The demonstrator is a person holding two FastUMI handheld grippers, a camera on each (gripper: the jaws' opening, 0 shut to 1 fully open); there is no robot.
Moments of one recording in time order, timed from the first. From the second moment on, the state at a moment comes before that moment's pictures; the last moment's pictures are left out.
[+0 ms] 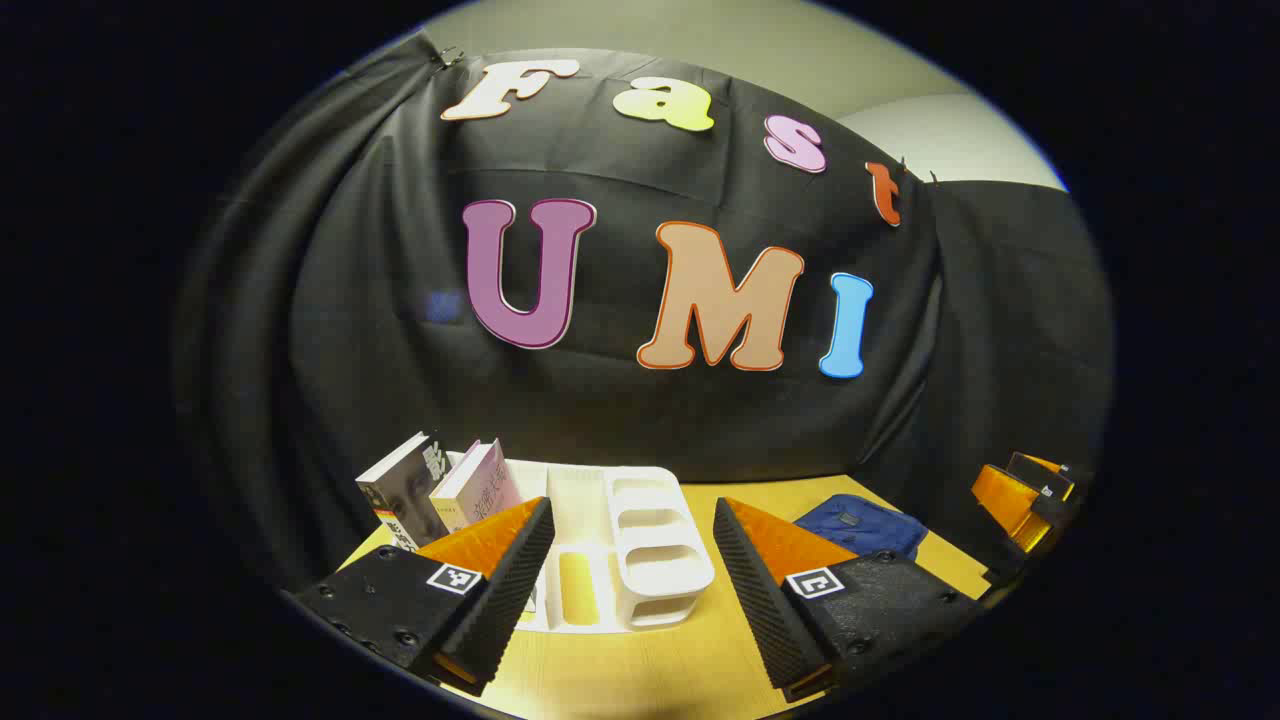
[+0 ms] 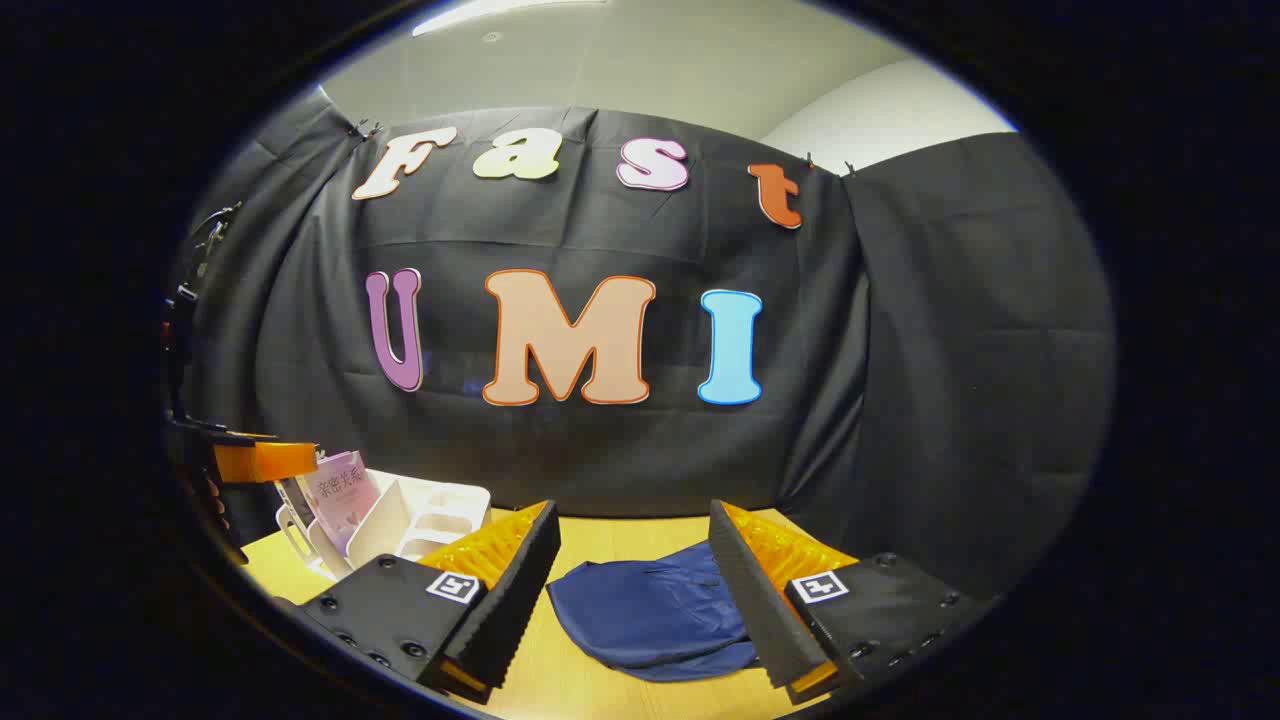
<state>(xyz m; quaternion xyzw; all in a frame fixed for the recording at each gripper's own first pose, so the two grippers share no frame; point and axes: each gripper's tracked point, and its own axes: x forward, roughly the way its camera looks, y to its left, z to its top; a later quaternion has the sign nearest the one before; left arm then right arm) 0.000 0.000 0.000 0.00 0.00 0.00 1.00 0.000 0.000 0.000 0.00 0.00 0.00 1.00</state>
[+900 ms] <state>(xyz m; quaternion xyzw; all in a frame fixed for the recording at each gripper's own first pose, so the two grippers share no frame) -0.006 -0.007 -0.004 0.00 0.00 0.02 1.00 0.000 -0.028 0.004 -0.02 0.00 0.00 1.00</state>
